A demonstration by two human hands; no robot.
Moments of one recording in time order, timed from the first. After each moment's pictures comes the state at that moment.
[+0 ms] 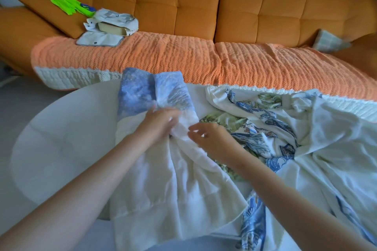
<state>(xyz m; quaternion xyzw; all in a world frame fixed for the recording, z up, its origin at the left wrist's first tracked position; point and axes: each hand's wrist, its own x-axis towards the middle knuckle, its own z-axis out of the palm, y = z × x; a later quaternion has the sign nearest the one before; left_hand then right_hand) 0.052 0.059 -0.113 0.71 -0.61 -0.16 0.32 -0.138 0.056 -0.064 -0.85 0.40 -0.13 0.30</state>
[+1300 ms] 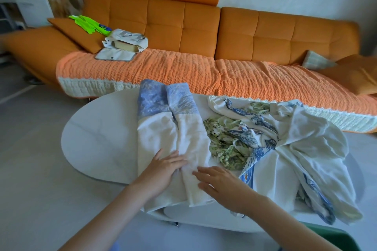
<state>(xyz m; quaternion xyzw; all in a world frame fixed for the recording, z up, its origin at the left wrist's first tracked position) 0.003 0.221 -0.135 0.65 -0.74 -0.07 0.18 -0.208 0.165 -0.093 -0.95 0.28 0.06 0.13</state>
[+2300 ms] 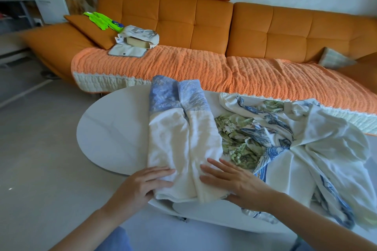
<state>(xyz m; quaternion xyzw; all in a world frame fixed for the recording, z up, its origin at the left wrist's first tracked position) 0.044 0.300 -0.150 0.55 -0.77 0.01 0.32 -0.228 0.129 -0.124 -1.00 0.04 -0.06 0.01</state>
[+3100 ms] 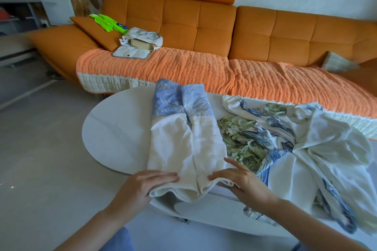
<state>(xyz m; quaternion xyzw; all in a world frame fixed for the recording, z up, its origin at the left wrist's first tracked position) 0.038 0.311 -0.137 0.58 -0.73 -0.04 0.37 -0.219 0.145 -0.115 -0.96 0.12 -0.21 0.14</state>
